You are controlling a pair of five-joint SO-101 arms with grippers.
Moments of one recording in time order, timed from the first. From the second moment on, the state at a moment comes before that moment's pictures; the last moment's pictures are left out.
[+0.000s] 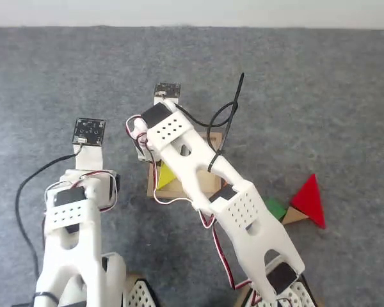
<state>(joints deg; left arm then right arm) -20.6 -38.1 71.5 41.5 -11.8 -44.7 52.0 -48.4 90.9 -43.1</state>
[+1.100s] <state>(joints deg) 12.8 -38.3 57.9 50.5 -3.0 -20.7 3.2 17.7 70.3 -2.6</state>
